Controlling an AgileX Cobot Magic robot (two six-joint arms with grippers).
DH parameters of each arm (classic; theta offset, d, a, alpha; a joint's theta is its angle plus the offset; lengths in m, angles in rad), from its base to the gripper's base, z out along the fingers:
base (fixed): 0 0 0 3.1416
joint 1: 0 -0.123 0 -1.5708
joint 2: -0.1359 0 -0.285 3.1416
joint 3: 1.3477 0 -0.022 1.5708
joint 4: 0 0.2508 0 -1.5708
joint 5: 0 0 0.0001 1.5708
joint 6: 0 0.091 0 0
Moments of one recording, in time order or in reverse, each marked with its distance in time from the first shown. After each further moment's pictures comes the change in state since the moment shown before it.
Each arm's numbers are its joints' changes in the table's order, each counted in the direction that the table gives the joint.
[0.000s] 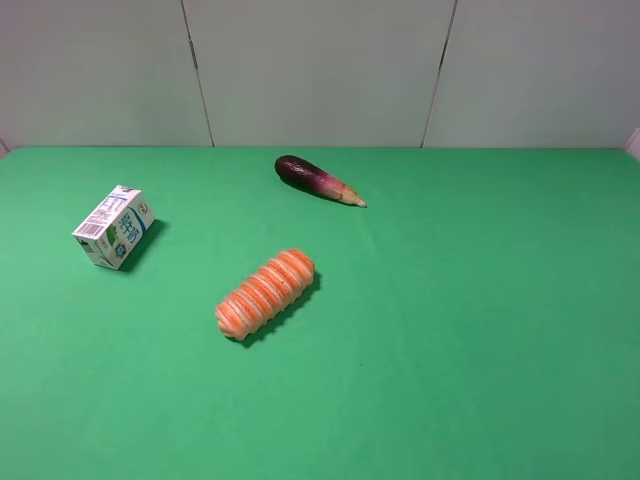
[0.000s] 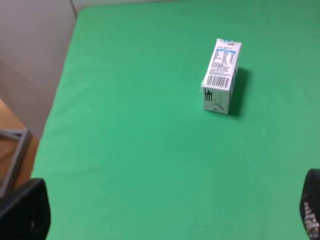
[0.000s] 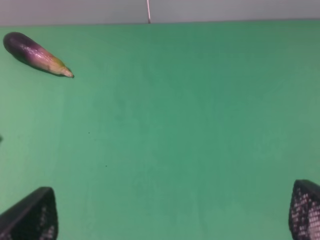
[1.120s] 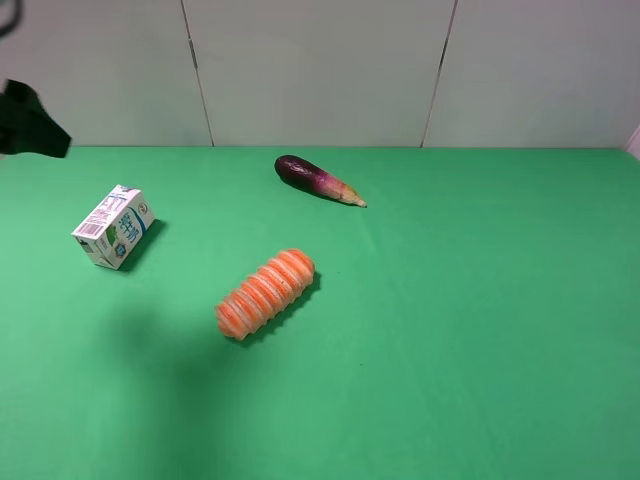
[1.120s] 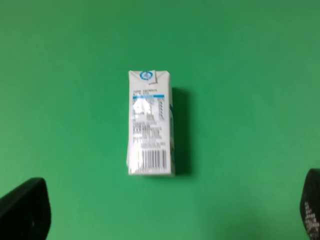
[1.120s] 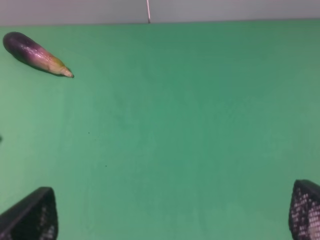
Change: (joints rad) left arm 0.000 -0.985 -0.137 -0.270 -0.516 0.361; right arm 0.000 0.000 0.000 0.000 0.000 0.000
